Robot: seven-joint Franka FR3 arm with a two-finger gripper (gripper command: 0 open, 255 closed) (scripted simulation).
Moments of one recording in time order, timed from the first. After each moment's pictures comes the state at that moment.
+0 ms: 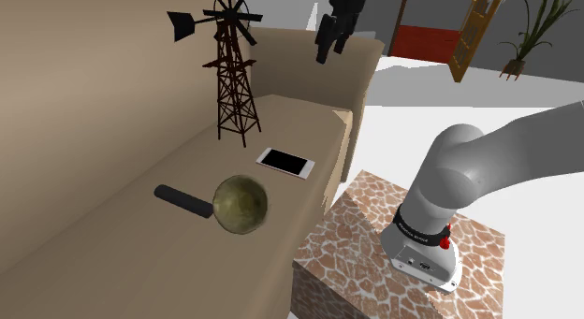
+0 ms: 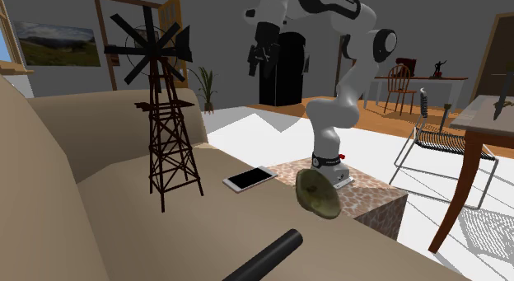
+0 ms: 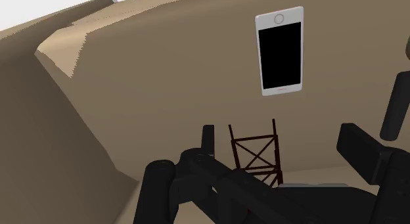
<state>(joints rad) -0.01 -0.82 0.00 -2.30 -0.03 1.71 -0.07</state>
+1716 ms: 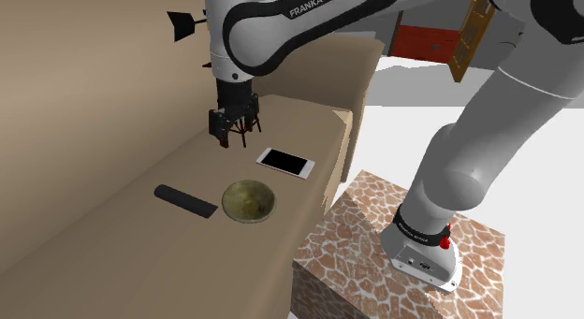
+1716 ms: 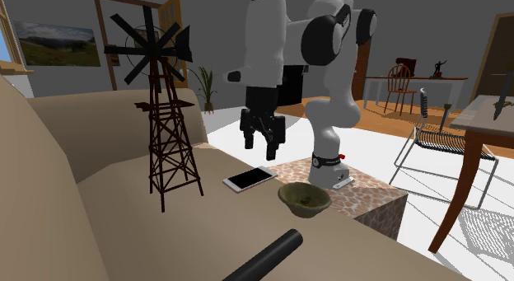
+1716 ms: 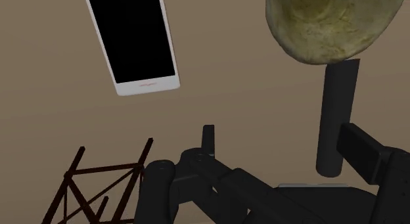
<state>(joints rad) 0.11 -0.19 0.32 -2.21 0.07 2.10 0.26</state>
